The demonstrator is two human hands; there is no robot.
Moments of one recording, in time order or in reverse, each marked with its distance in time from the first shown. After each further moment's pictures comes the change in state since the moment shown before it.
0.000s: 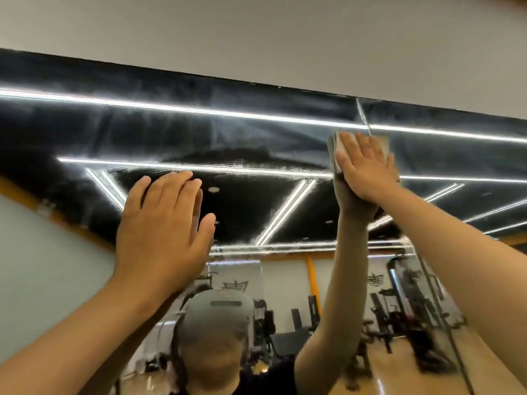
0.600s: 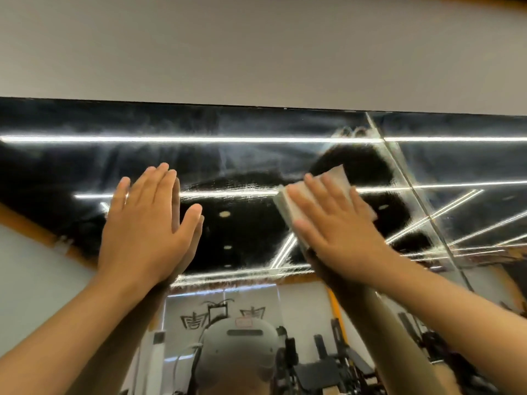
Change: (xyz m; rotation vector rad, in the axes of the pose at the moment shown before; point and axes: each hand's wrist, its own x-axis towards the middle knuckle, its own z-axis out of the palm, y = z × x) left_hand 0.049 -0.048 0.014 0.014 0.018 -0.077; right_hand -0.077 -0.069 0.030 -0.040 -0.015 -0.385
